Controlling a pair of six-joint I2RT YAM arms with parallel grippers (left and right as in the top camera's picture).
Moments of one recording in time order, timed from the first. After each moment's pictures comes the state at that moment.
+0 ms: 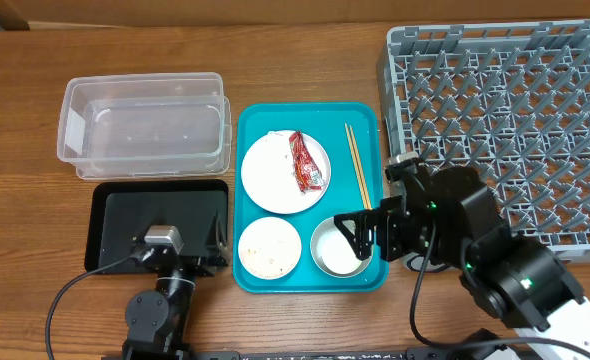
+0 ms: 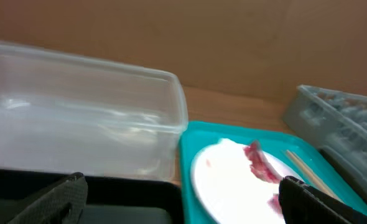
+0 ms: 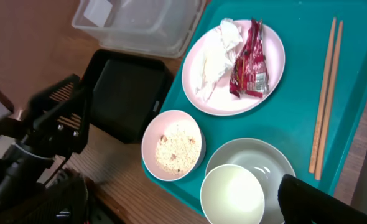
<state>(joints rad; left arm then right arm) -0.13 0.02 0.01 -0.07 0.00 -0.29 0.56 0.95 1.02 -0.80 -0.29 0.41</state>
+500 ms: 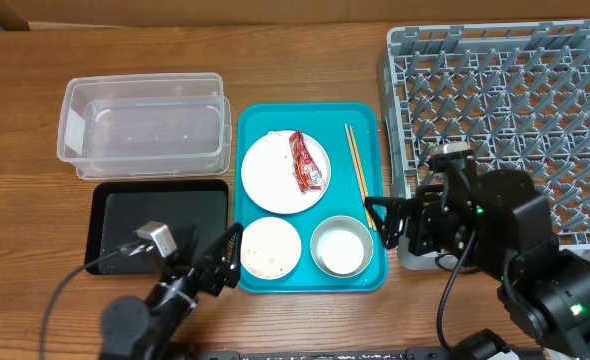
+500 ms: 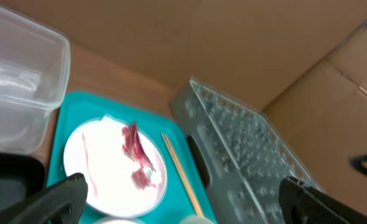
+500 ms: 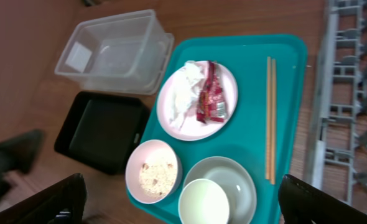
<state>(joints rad) -0.14 0.13 0.38 -0.38 0.33 -0.63 0.46 0.89 1.14 -0.91 -0.20 0.43</state>
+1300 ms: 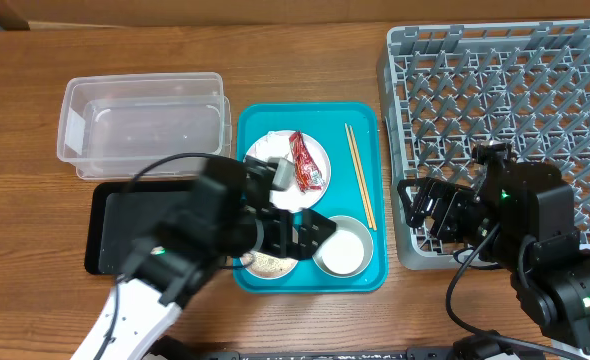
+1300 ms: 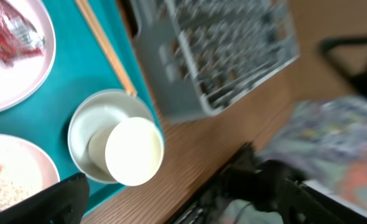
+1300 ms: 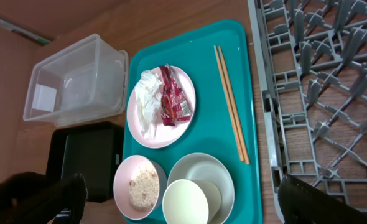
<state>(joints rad) -0.57 1.08 0.97 -0.69 0.50 -0.55 0.29 0.89 1.14 -1.00 -0.19 0.55</state>
